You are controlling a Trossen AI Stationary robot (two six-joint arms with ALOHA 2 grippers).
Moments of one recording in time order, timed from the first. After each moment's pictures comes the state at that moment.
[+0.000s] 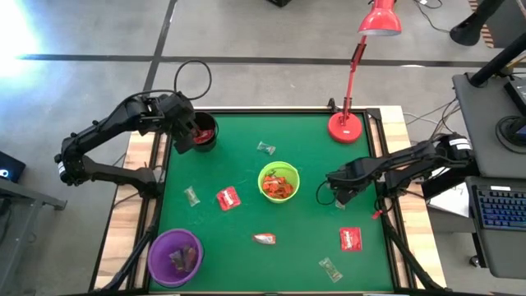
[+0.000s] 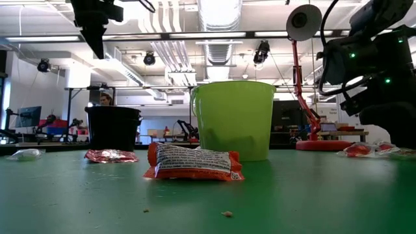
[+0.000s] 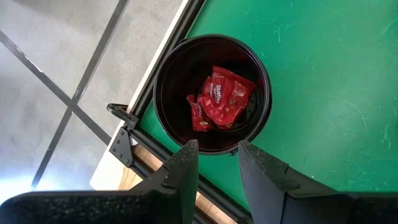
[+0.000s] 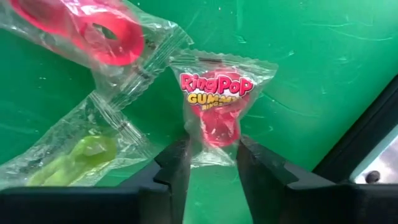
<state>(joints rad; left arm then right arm) 0.49 1.14 1.35 -1.39 -0.37 0.04 0.02 1.39 0.56 -0.98 0.05 1.01</state>
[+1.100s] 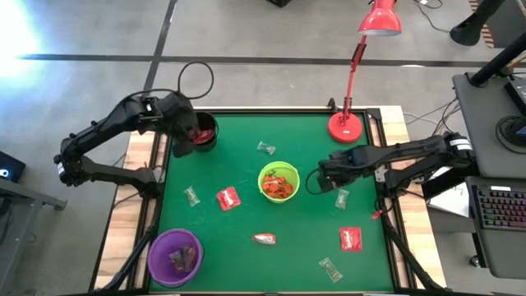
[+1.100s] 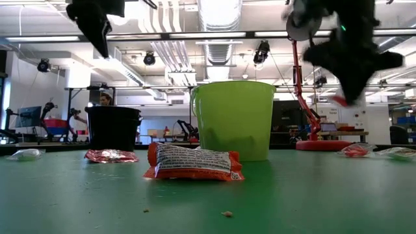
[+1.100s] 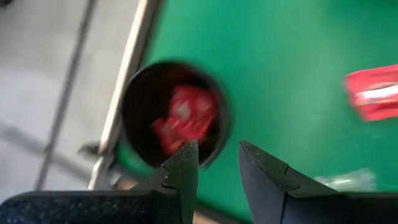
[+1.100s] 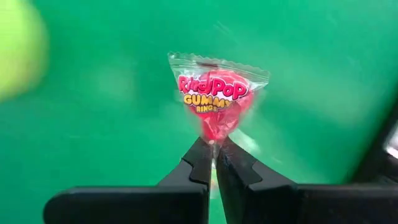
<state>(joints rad) 0.49 1.13 1.35 -1.35 -0.20 0.25 0.03 1.32 0.96 -1.14 0.08 1.25</state>
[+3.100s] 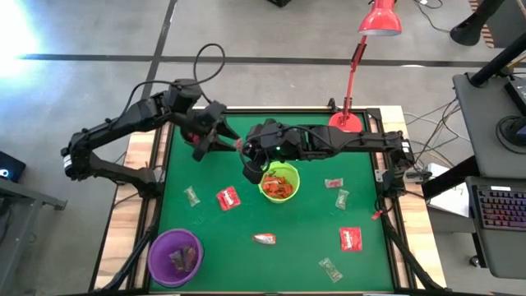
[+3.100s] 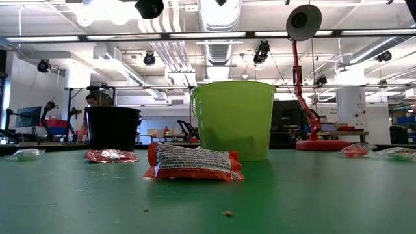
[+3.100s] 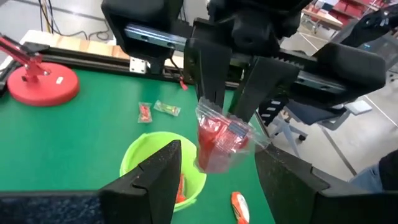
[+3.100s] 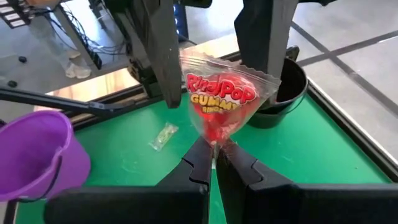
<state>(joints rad) 0.42 1.21 1.35 -0.62 0.67 0.01 0.03 1.89 2.06 -0.70 0.23 0.30</state>
